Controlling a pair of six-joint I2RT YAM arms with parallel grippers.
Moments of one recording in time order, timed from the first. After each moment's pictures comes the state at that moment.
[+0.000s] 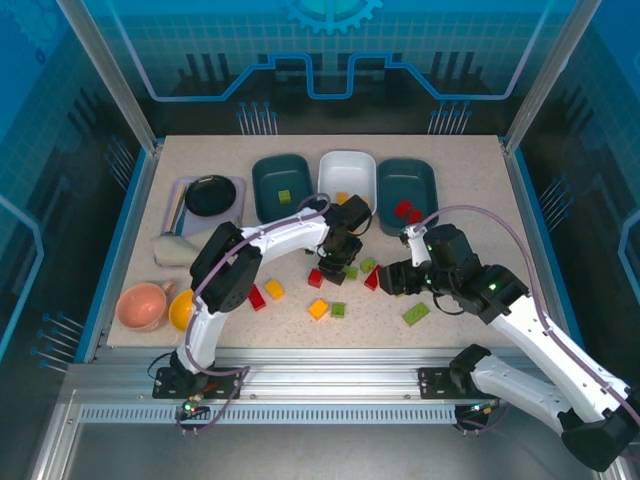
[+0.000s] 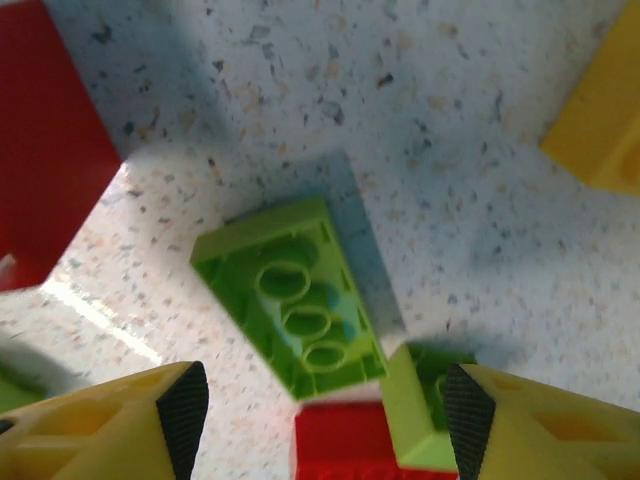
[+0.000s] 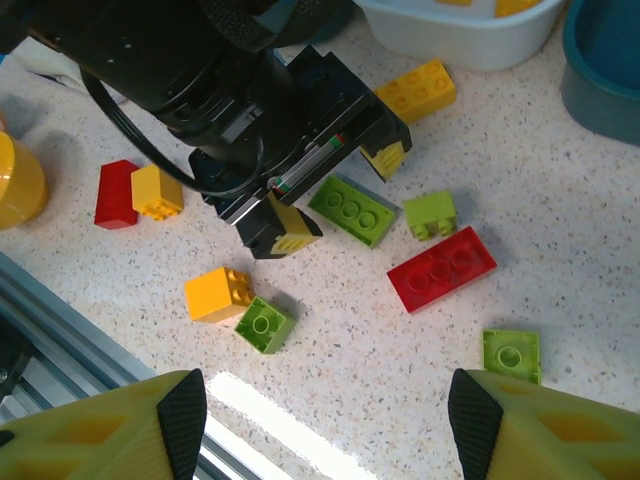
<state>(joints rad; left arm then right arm) -0.76 2.12 1.64 -0.89 0.15 -1.92 0.60 0.84 0.86 -0.82 -0.14 0.33</state>
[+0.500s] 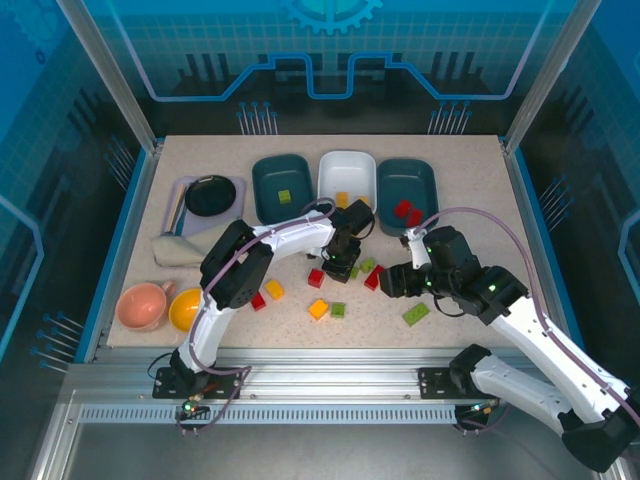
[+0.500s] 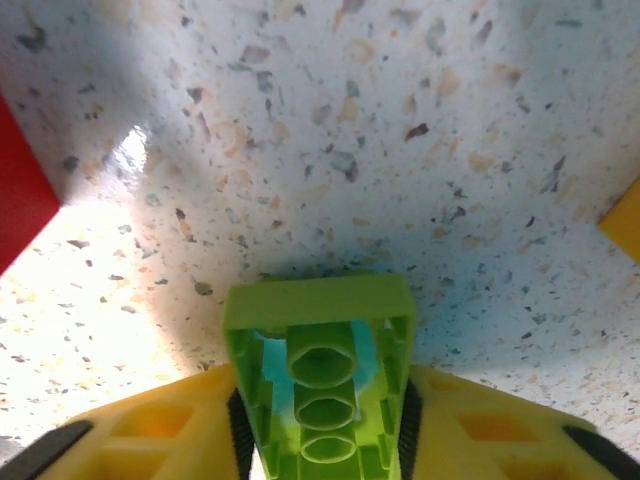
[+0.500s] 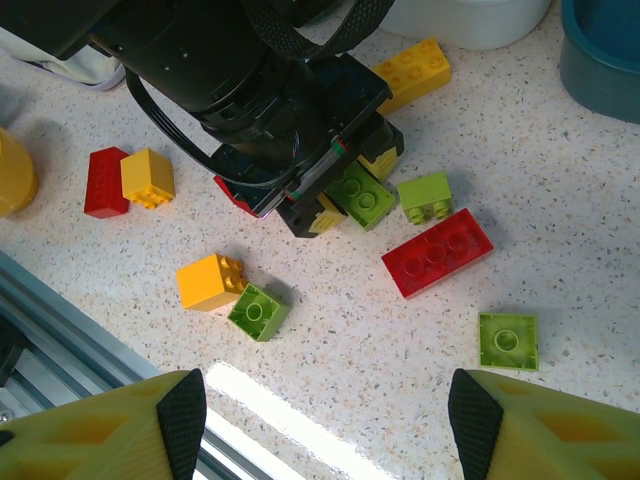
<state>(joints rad) -0.76 2.19 1.66 -0.87 0.13 -1.99 0.60 0.84 0.85 -0.83 -0.14 0.33</state>
